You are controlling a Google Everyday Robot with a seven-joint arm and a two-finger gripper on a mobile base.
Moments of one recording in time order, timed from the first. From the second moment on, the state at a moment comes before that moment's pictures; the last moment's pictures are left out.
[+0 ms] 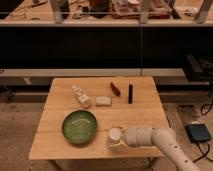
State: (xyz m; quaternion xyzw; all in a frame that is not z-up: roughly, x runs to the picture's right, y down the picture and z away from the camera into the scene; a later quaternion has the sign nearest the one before) arm 0.053 0.235 0.741 0.40 -0.21 -0.85 0.28
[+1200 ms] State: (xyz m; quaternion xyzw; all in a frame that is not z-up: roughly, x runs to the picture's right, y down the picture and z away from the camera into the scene) arm 0.246 0.148 0.750 0.28 -0.12 -0.83 0.47
